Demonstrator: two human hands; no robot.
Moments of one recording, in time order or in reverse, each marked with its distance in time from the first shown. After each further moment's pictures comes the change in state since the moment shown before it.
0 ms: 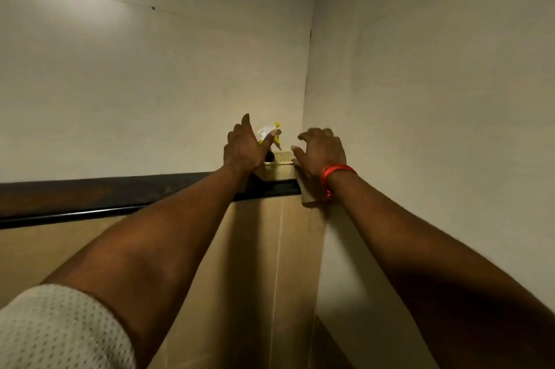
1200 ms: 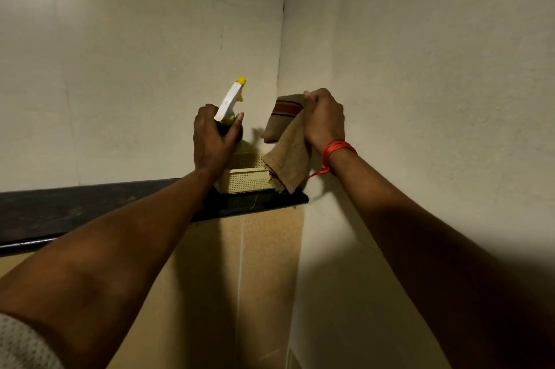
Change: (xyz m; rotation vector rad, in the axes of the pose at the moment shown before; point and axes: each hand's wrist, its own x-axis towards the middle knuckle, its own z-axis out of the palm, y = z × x) left_hand 0.083 -0.013 0.109 -0.445 0.415 0.231; right_hand 0.105 0.081 0.021 0.535 0.296 0.251
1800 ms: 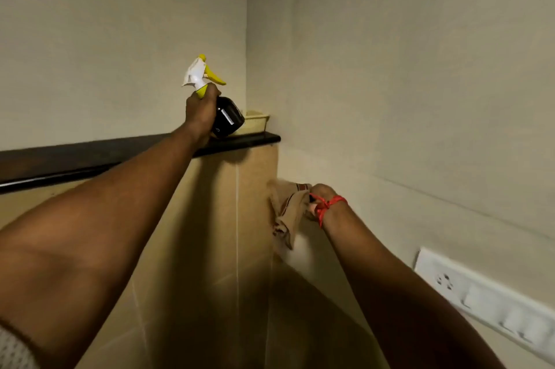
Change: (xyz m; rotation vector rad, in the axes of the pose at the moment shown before) left_hand -0.050 0.104 -0.129 -0.518 -0.346 -0.784; right_hand -0.294 0.009 -0.098 0.816 -0.121 1.159
